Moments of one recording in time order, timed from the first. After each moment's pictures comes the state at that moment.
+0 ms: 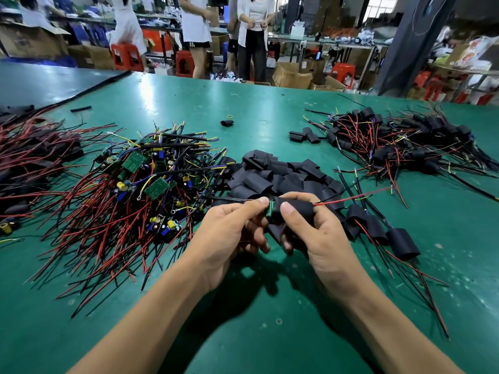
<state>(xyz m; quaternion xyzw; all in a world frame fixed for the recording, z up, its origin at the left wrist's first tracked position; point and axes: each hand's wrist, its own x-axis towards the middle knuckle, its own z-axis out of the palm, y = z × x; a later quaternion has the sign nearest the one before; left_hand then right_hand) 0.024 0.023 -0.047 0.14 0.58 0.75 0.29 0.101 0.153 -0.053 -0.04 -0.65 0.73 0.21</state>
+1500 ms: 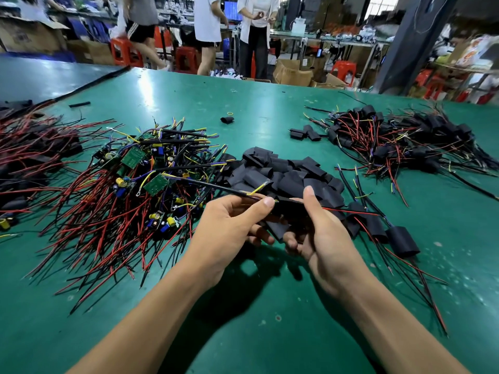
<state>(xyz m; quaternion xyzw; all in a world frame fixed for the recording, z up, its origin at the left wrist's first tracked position) 0.025 0.024 -0.052 0.17 0.60 0.75 0.22 0.093 0.156 -0.052 -0.21 -0.57 0.78 0.15</state>
